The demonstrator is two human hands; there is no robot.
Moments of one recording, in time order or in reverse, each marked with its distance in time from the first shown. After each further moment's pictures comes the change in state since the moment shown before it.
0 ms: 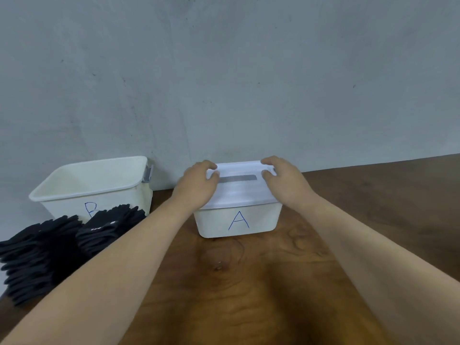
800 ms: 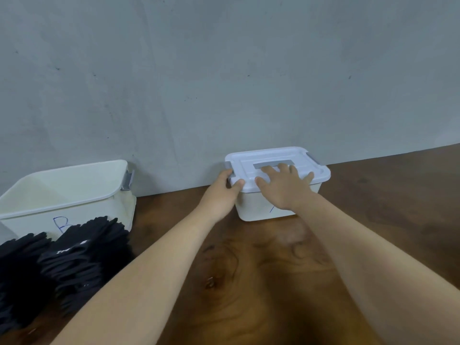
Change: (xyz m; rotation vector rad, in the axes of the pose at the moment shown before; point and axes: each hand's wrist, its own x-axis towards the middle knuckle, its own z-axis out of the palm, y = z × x) left_hand 0.024 0.030 0.081 -0.413 -0.206 -0.118; right_hand 0.040 0.041 0.018 -0.611 -0.161 0.199
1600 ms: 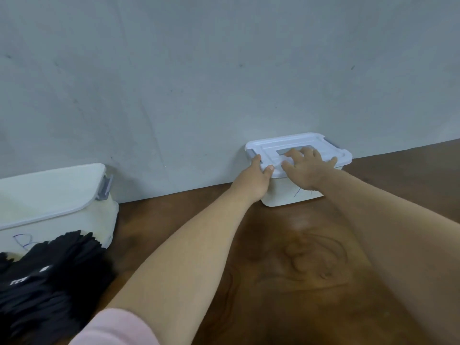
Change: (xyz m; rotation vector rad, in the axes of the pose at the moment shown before) left_hand 0.075 0.047 0.073 0.209 -0.172 0.040; right_hand 0.080 0.078 -0.014 -0.010 -0.018 0.127
